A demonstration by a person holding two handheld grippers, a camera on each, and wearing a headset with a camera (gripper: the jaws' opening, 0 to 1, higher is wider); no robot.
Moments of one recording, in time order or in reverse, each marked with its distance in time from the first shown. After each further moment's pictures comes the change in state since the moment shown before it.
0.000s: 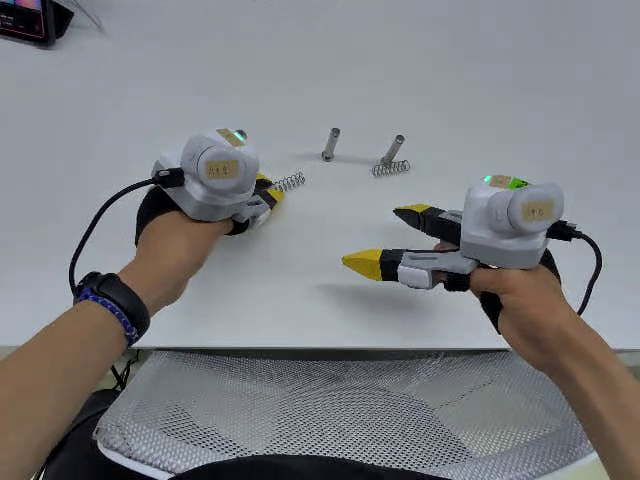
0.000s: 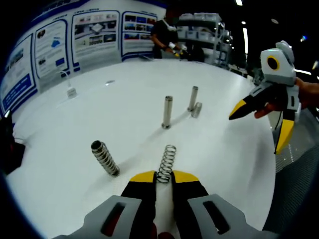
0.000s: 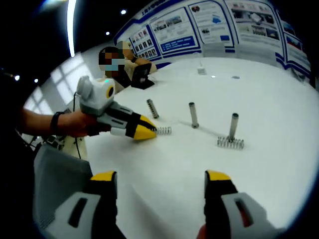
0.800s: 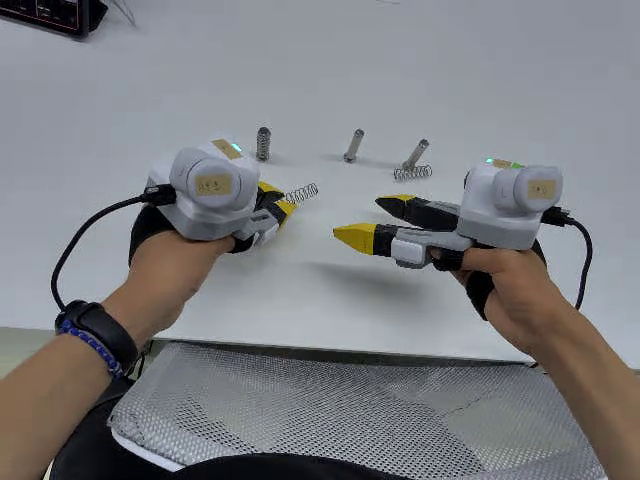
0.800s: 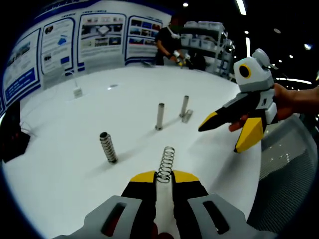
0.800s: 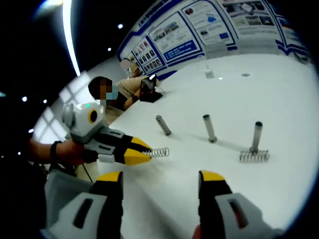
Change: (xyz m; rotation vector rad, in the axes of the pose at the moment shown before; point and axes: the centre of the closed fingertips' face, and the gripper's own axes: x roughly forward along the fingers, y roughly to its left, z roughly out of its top) left arm -0.039 -0.012 0.001 -0.060 -0.056 -0.014; right arm 0.029 0.021 0.034 0.134 -0.111 0.147
